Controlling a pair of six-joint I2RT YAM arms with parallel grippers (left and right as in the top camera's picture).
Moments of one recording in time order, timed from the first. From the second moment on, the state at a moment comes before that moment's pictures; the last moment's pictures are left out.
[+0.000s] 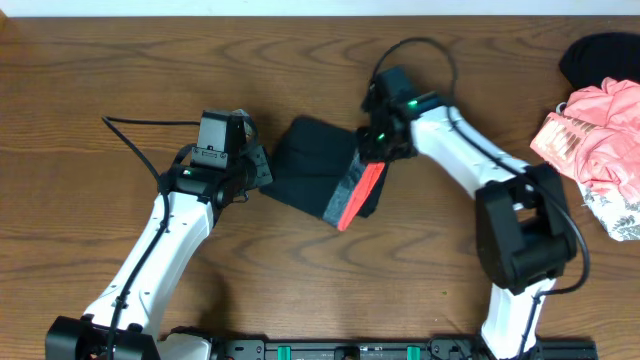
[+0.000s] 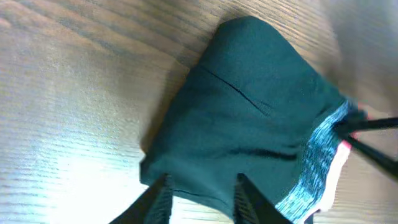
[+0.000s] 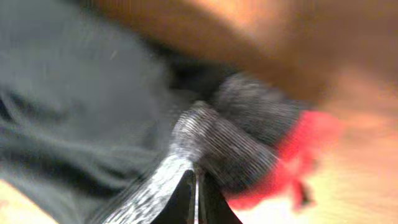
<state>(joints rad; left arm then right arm) -0.22 1.40 0.93 -0.54 0.16 -0.52 0.38 2.03 1.47 -0.72 -0.26 0.29</state>
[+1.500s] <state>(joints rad) -0.31 1.65 0.92 -0.19 0.14 -0.59 0.46 2.13 1.49 -0.95 -0.22 0.22</state>
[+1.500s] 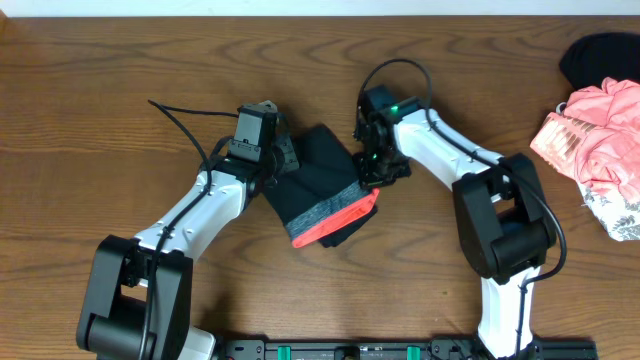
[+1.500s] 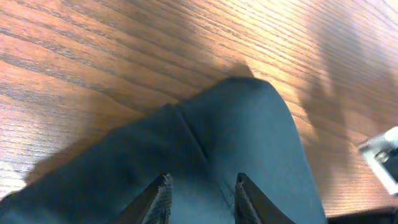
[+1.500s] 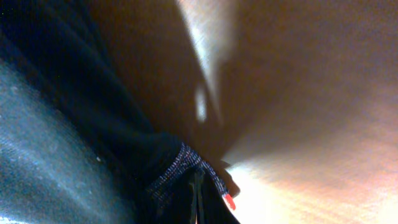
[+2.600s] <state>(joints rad) -0.12 1.45 0.89 -0.65 0.21 -0.60 0.41 2.02 1.54 -0.92 -0.32 0.12</state>
